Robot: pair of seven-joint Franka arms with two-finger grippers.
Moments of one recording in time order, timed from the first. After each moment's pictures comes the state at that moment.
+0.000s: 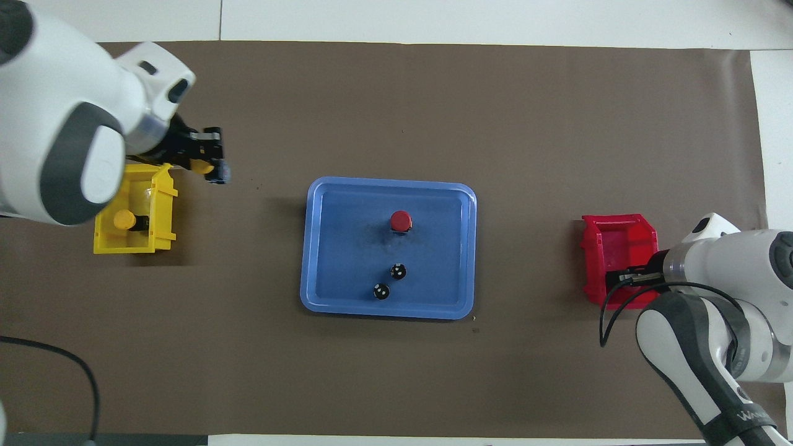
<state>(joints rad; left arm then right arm) -0.45 0.21 0.05 -1.68 -0.03 1.90 -0.41 -0.05 -0.18 -0.02 -2.52 0.02 2.30 -0.17</state>
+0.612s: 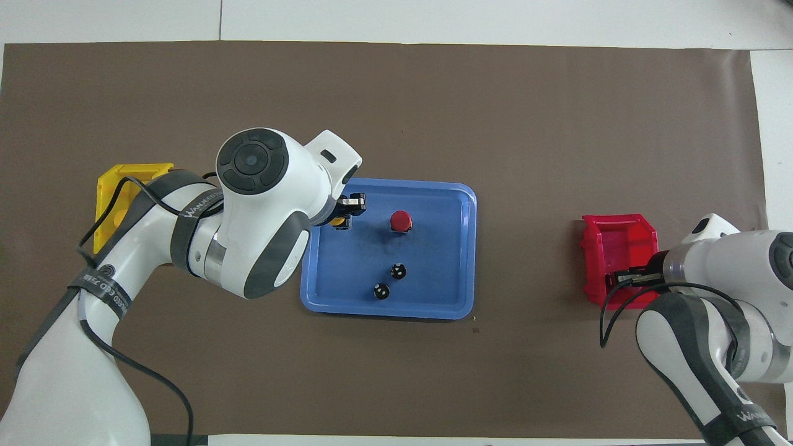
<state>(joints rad) -0.66 0.25 0.05 -1.86 -0.11 2.16 -0.52 -0.05 -0.18 -0.02 -2.51 0.02 2.28 -0.17</state>
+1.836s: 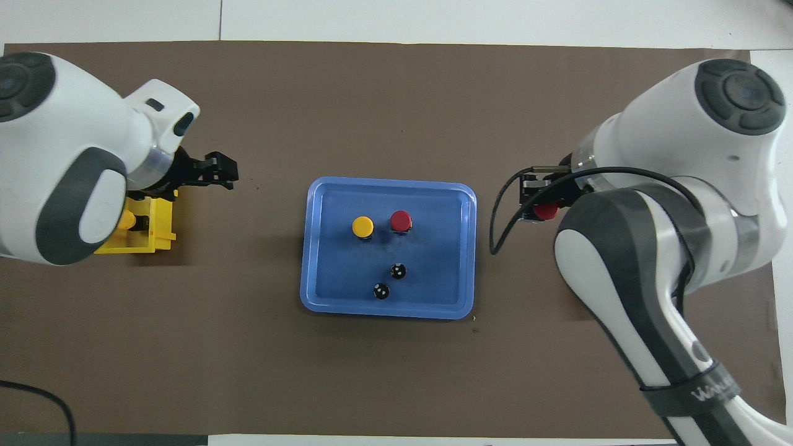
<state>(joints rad) -0.31 0.08 0.10 -1.80 -0.01 1.85 -0.31 0.32 0.13 0.01 -1.75 0.12 1.89 0.38</state>
